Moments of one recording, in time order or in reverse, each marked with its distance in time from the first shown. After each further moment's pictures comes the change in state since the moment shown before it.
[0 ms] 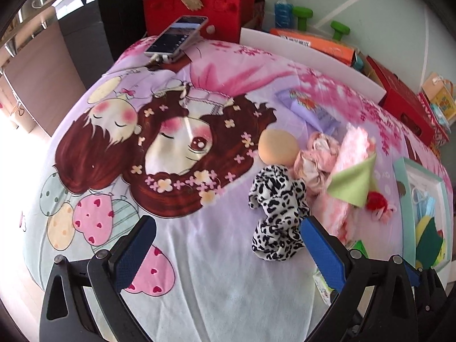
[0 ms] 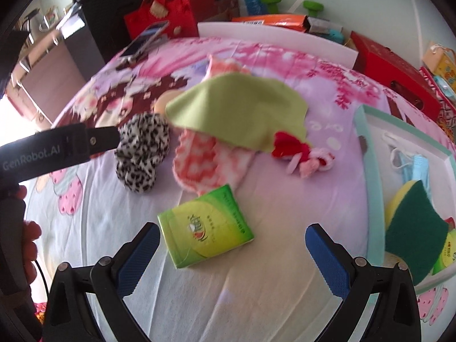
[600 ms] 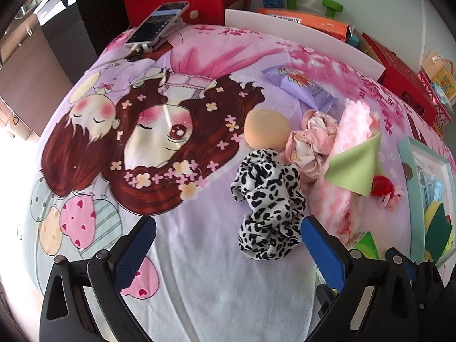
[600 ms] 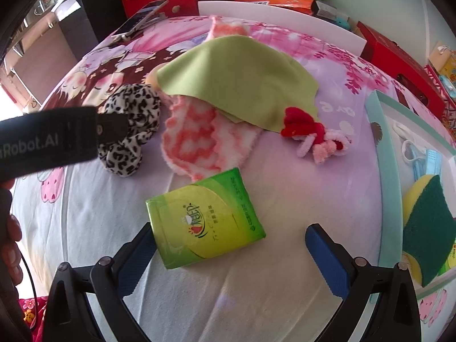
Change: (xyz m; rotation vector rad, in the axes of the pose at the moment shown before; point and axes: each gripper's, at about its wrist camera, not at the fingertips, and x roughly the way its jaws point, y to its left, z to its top) left arm 0.023 -0.017 0.000 0.061 0.076 0.007; right arm 0.025 0.005 -0.006 -0.031 0.078 -0.034
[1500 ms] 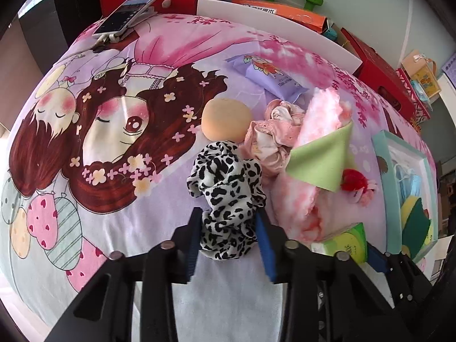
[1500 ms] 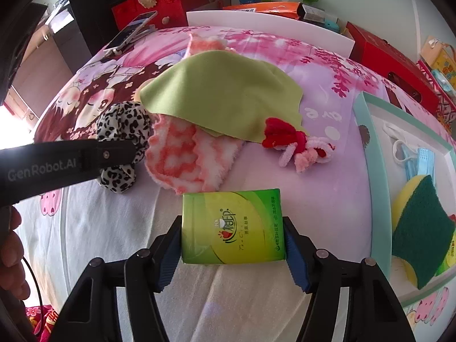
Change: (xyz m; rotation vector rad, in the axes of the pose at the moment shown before) left arm 0.010 -0.016 0.004 0.014 0.039 -0.147; right arm -0.003 -0.010 0.005 0.038 -0.037 -0.005
